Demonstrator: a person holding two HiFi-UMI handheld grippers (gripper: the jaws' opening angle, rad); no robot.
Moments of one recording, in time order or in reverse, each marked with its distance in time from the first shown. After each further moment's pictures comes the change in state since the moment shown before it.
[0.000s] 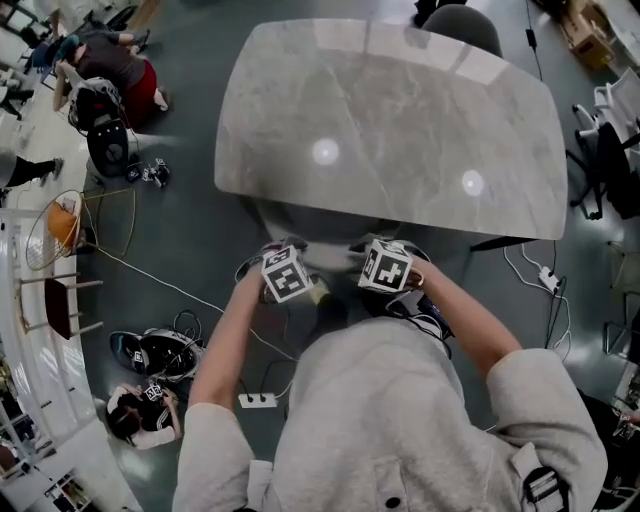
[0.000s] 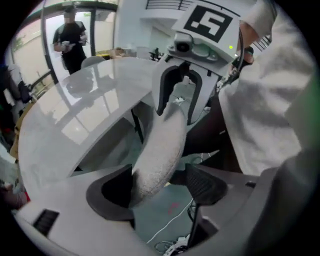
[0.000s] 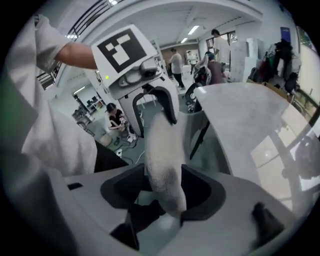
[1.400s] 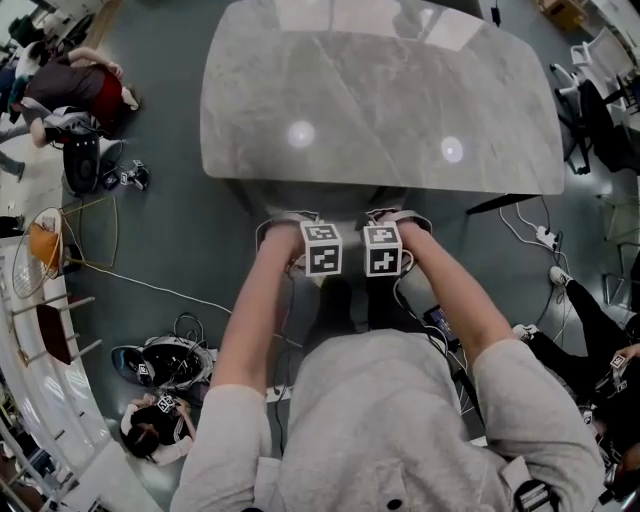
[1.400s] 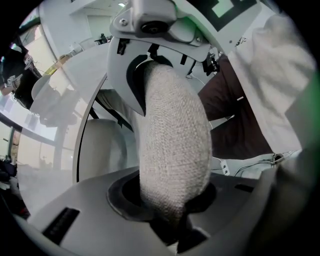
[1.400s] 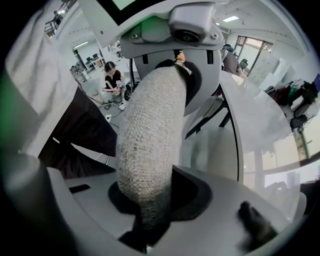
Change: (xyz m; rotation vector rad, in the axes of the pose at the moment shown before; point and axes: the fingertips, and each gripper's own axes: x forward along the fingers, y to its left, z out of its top) left arm 0.057 0.010 -0.021 0.503 0.278 -0.029; right arm 0.064 -0.023 -0.036 -0.267 0.289 -0.185
